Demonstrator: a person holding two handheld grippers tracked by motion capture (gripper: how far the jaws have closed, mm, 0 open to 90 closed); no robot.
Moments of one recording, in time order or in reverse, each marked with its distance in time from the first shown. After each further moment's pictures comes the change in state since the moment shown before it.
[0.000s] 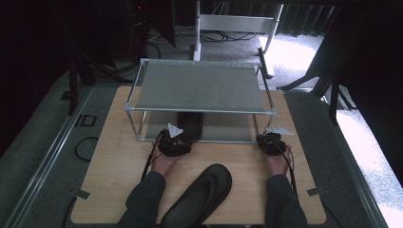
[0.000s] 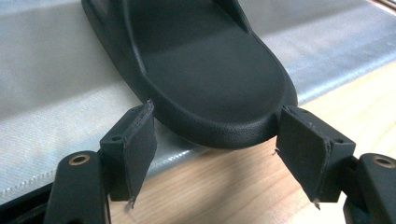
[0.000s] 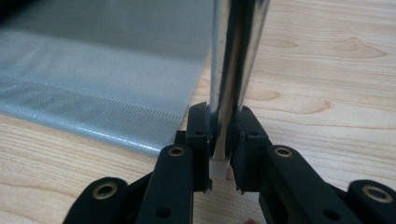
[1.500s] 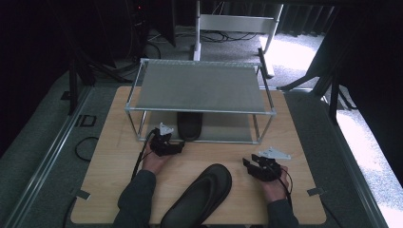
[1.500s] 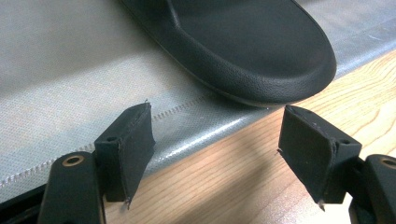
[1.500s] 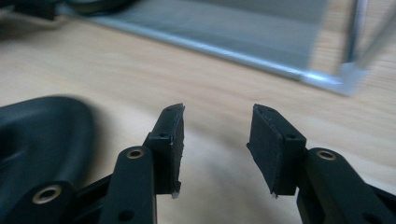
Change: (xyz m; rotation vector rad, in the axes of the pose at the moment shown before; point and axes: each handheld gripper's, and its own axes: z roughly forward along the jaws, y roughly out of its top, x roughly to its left) left arm 0.035 -0.014 0.002 0.058 -0.072 -0.008; right arm 0.064 -0.040 -0.073 0.006 0.189 -0.089
